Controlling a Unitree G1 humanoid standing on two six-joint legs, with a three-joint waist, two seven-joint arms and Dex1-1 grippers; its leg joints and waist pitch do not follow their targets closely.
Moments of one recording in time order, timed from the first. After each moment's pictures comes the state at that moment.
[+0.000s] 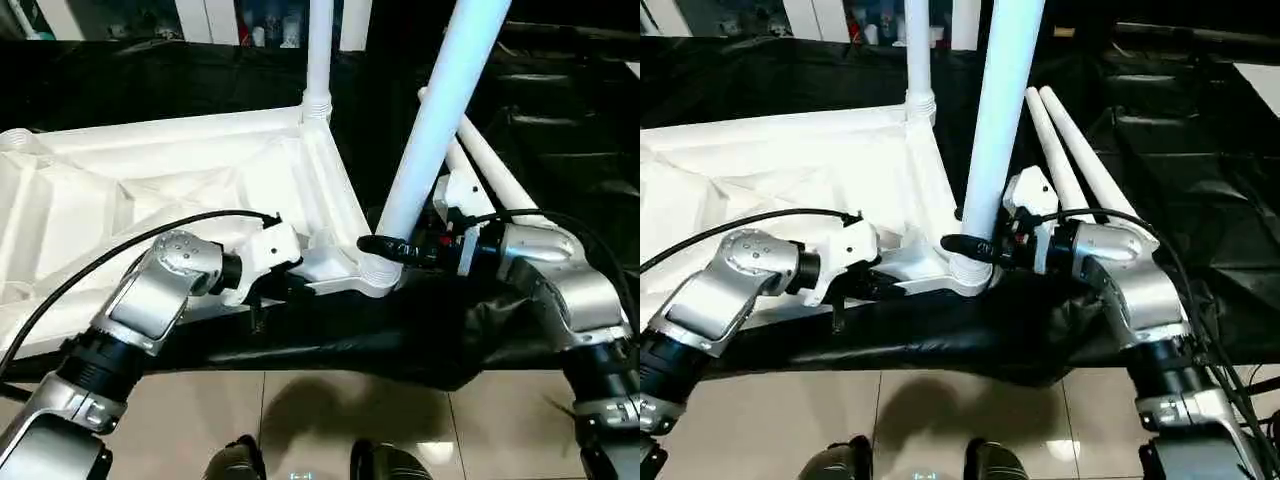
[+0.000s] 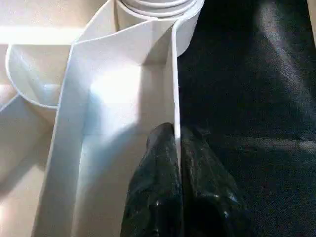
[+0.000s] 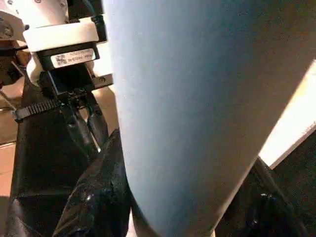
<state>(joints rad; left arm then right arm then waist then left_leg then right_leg) -0.57 0.51 -0.35 0.17 -0.01 0.42 -1.14 -0.54 -0.45 0.14 0.22 0.31 0.26 1.07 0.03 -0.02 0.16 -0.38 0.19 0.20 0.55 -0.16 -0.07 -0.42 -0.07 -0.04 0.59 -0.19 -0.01</state>
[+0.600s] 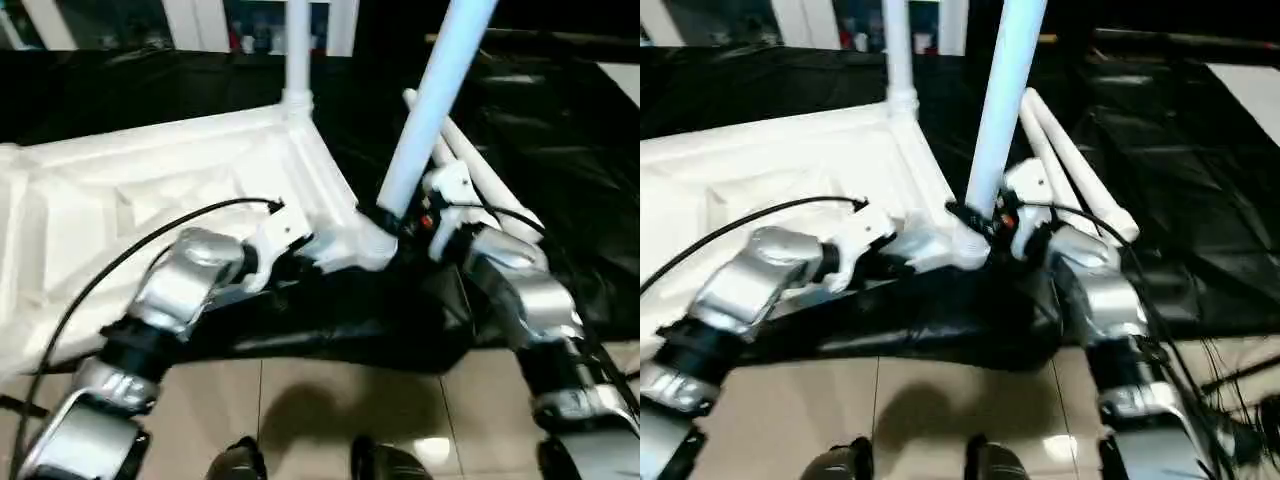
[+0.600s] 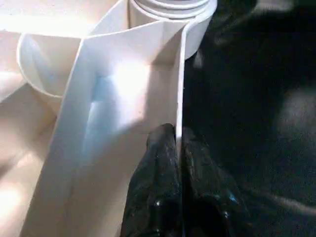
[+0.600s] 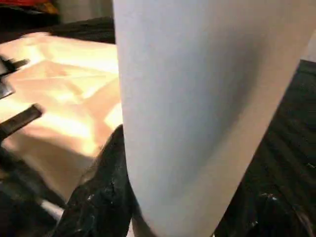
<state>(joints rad) -0.68 0.33 -0.29 0.36 0.01 0.56 -0.89 -0.62 -0.24 0.06 0.48 0.23 0.12 0.61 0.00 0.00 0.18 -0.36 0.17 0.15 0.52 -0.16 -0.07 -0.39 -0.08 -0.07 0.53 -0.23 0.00</state>
